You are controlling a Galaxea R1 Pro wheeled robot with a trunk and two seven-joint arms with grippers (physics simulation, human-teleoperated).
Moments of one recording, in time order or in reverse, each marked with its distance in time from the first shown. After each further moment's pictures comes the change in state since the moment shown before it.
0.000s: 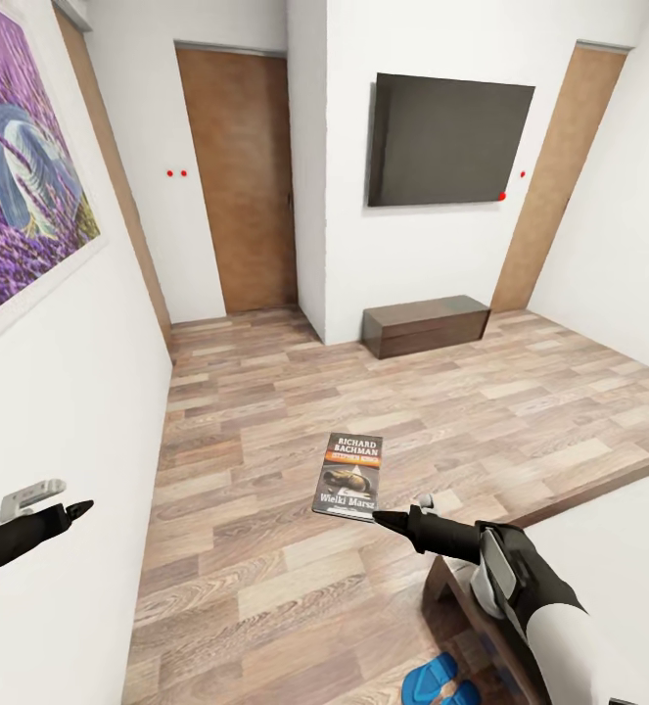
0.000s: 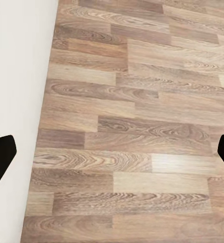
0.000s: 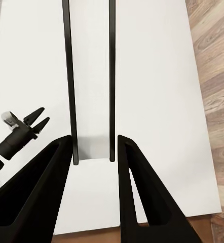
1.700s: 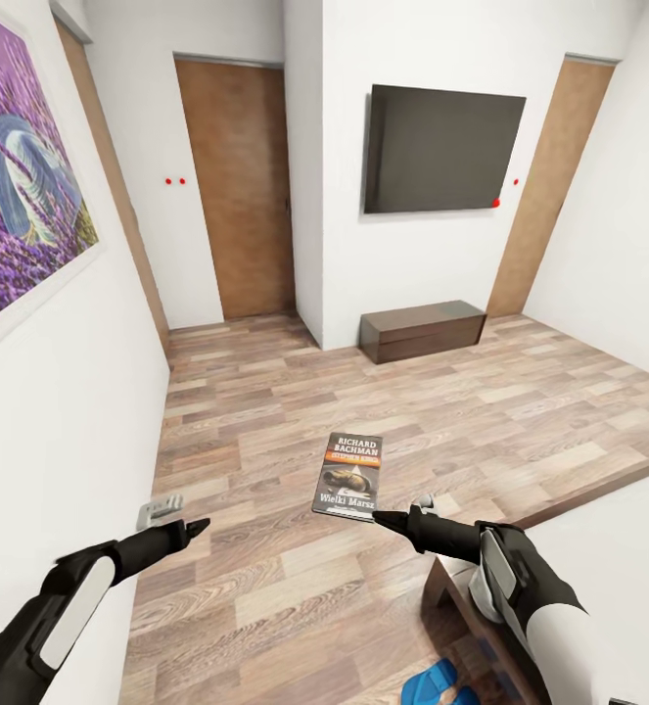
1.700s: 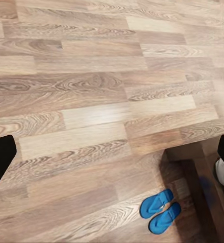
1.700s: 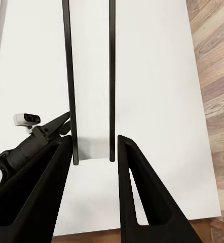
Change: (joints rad) left arm 0.000 -0.248 -0.259 -0.045 -0.003 0.004 -0.017; right arm 0.000 0.000 0.001 0.000 0.000 0.000 0.001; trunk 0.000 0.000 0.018
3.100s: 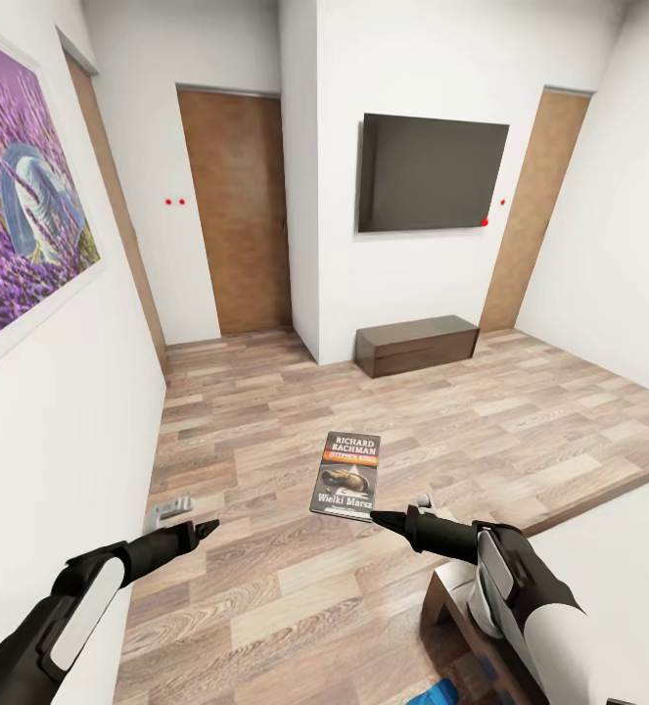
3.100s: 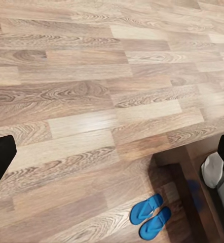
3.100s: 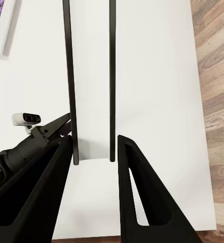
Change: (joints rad) left arm 0.000 -0.024 -0.016 0.001 0.001 -0.003 0.000; right arm 0.000 0.006 0.009 0.002 0.001 -0.028 0.000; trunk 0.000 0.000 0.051
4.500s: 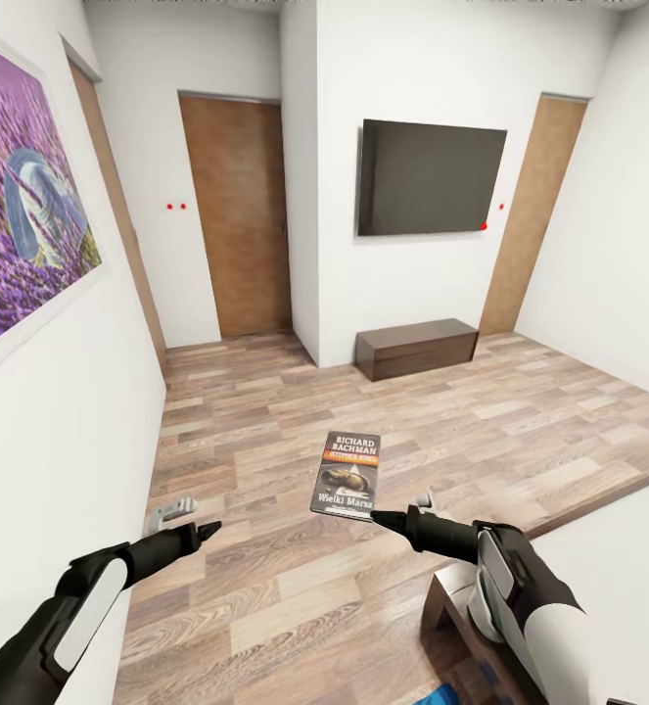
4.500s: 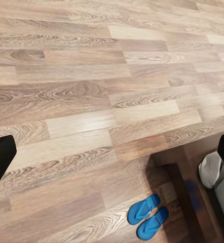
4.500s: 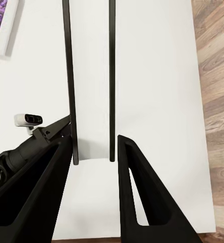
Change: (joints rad) left arm 0.000 -0.010 -0.001 0.008 -0.001 0.000 0.001; right arm 0.000 -0.001 -0.001 -0.001 0.001 -0.001 0.002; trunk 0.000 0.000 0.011
